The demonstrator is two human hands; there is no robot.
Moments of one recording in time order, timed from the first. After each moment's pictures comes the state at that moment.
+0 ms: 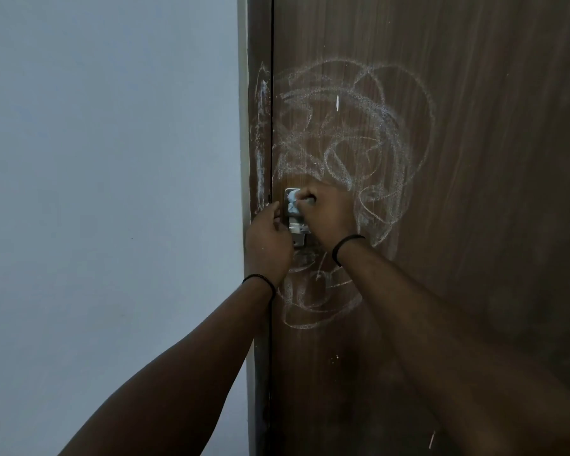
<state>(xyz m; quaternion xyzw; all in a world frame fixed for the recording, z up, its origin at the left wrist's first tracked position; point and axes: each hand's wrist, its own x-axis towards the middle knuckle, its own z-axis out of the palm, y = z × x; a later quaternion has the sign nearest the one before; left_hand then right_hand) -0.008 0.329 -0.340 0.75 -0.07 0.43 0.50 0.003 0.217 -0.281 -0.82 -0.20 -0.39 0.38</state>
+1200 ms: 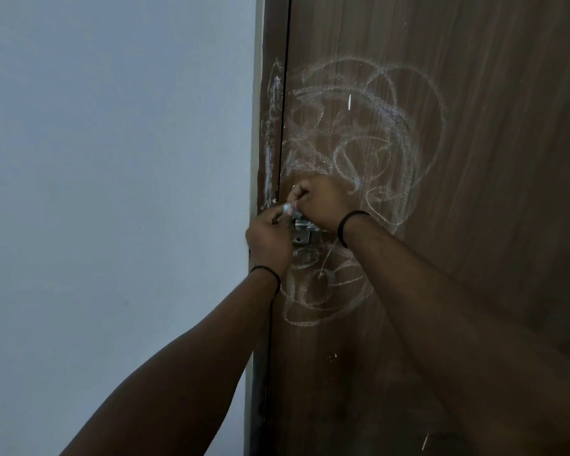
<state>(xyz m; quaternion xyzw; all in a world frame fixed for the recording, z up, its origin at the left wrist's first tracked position) -0.016 0.328 -0.338 0.69 -0.04 0.41 0.59 0.002 0.225 -0.253 -0.89 -0.24 -0.22 0.31</state>
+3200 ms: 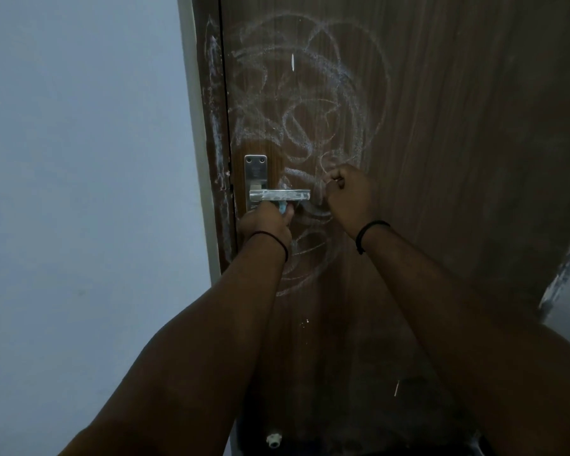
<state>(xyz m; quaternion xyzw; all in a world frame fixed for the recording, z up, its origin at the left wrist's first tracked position) -0.009 0.258 -0.334 0.34 0.13 0.12 0.92 -0.015 0.124 -0.311 -0.81 -0.09 -0.39 0.43</state>
